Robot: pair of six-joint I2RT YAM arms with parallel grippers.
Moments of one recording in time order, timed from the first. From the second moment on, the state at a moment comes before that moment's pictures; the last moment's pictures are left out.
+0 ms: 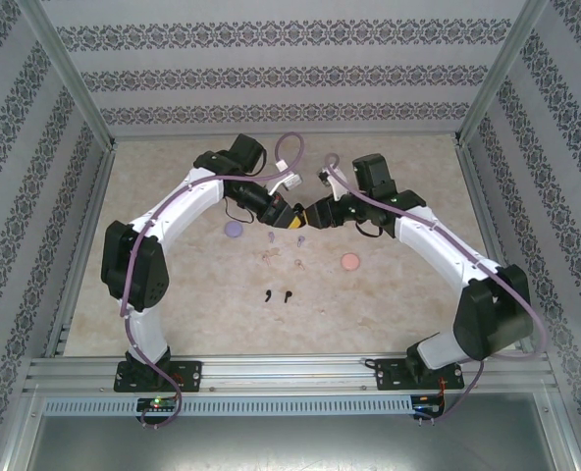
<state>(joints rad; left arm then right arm) -0.43 1.88 1.68 -0.97 0.91 0.31 0.40 1.46 1.15 -0.44 -0.61 0.06</state>
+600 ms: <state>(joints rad) -0.25 1.32 1.03 -0.20 0.65 -0.06 0.70 1.33 0.98 -0.55 -0.27 0.57</state>
